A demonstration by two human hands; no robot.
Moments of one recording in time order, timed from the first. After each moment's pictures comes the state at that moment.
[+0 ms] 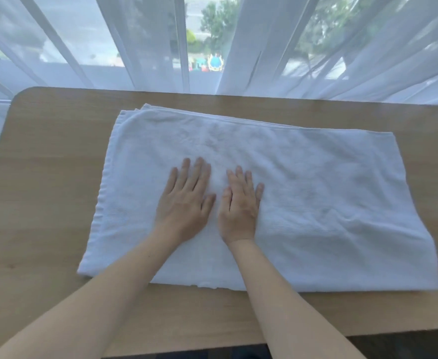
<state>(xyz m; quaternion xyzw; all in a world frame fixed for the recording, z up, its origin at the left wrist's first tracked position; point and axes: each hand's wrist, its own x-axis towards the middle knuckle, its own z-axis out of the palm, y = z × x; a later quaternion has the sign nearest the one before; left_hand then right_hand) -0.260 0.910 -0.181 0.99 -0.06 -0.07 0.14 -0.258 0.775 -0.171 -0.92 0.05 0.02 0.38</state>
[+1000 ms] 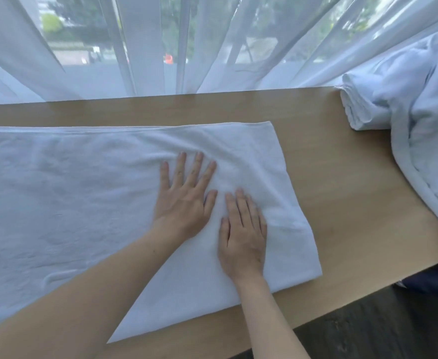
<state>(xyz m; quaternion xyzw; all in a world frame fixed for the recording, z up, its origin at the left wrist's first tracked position) -0.171 0.634 -0.199 0.98 -0.15 -0.07 0.09 -0.262 0.497 -0.188 -0.99 0.06 -0.04 0.12</state>
